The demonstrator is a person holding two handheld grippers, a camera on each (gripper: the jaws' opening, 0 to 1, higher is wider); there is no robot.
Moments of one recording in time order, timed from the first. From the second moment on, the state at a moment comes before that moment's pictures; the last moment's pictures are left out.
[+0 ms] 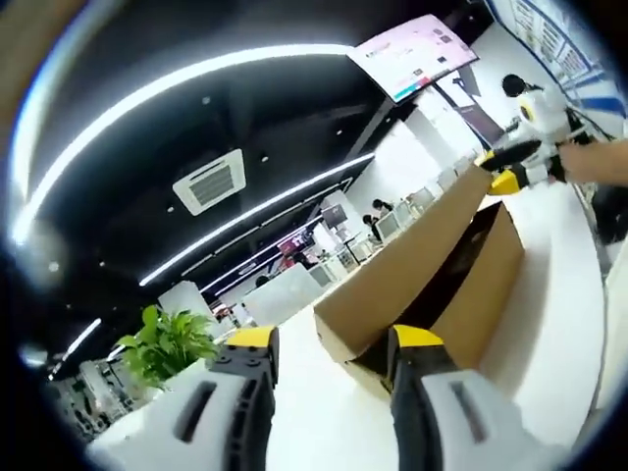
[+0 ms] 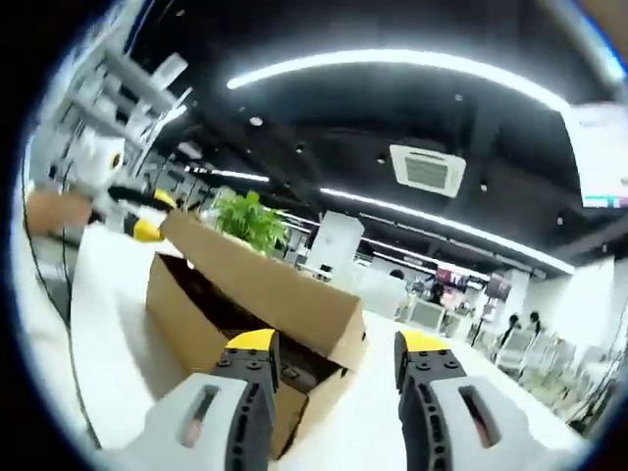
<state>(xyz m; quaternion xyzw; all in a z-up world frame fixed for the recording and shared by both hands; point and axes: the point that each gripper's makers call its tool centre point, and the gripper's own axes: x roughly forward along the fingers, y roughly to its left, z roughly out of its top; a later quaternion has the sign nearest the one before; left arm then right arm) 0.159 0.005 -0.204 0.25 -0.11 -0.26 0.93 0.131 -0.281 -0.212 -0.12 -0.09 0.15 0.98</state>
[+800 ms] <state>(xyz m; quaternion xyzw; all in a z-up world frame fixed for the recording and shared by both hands) 0.148 -0.014 -0.204 0.18 -0.12 -0.30 0.93 0.132 -0.269 -0.205 -0.18 -0.13 0.10 0.97</state>
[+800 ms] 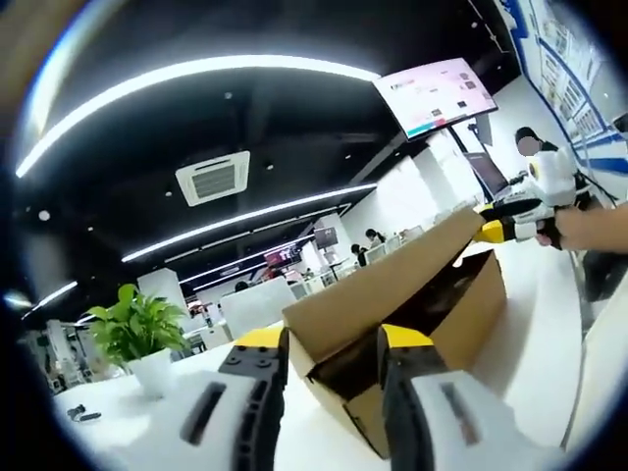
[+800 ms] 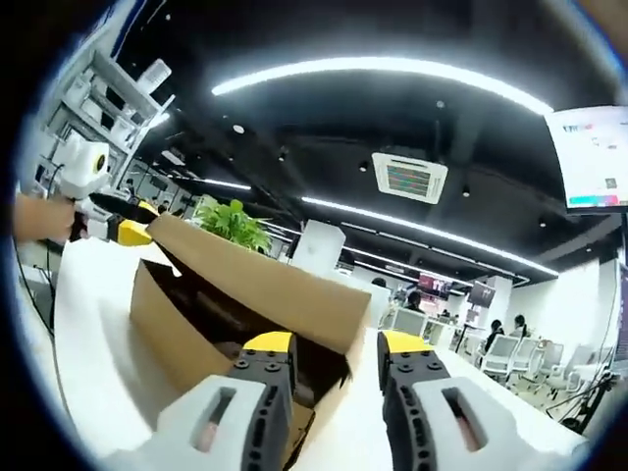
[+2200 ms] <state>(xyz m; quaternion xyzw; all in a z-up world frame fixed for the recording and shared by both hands) 0.136 -0.032 -0.205 0.16 -0.13 -0.36 0.91 0.147 -0.254 -0.193 -0.15 -0.15 0.05 0.98</state>
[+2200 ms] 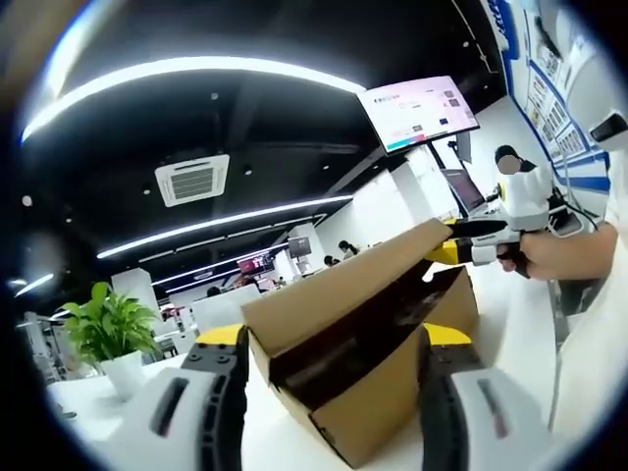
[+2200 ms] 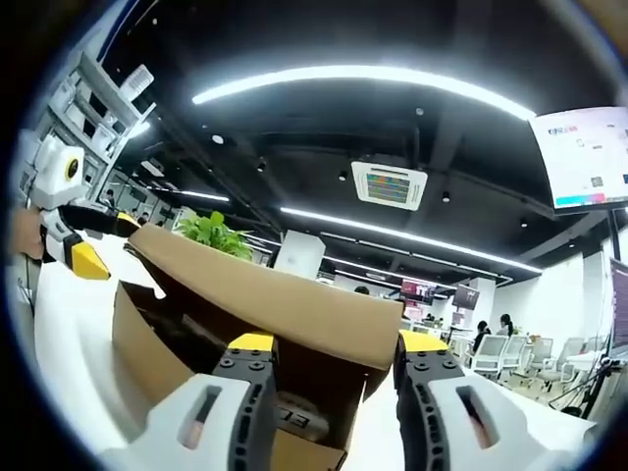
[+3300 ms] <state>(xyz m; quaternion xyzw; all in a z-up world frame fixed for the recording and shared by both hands) 0.134 -0.026 -0.193 0.16 -0.13 -0.38 0.90 0.162 -0.287 -0.177 -0.14 -0.13 0.03 0.98</state>
